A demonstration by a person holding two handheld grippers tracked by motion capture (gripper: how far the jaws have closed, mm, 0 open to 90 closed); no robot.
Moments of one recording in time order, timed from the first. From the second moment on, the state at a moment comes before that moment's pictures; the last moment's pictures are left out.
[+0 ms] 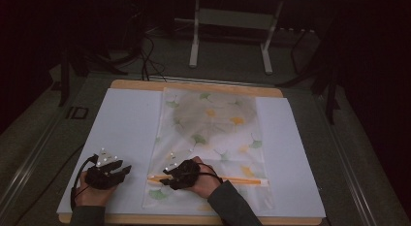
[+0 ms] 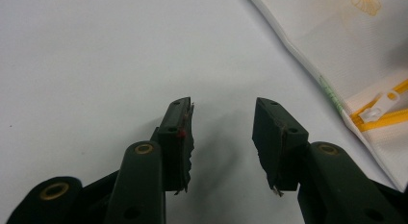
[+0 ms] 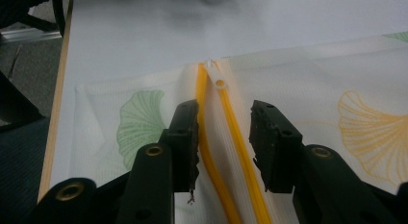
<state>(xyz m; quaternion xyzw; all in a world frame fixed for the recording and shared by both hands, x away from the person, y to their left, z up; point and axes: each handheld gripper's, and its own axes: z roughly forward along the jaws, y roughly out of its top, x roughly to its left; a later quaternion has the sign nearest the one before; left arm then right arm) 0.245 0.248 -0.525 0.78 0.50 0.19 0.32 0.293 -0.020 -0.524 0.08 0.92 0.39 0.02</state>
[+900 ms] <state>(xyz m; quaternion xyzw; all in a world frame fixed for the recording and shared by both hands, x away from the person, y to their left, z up) 0.245 0.248 -0.526 0.79 0.49 0.19 0.32 0.303 0.015 -0.533 0.08 0.92 0.38 0.00</state>
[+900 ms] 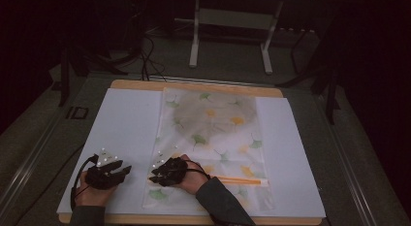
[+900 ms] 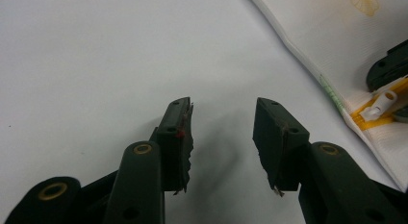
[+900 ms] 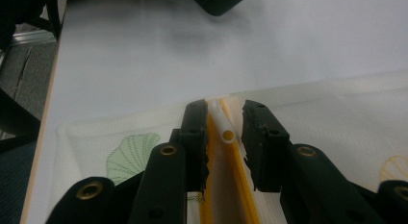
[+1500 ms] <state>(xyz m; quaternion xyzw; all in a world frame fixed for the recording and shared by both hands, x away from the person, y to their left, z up) 0.245 0.245 -0.526 0.79 0.49 0.19 0.32 0.301 0.021 -0.534 0.06 0.93 0.36 0.00</state>
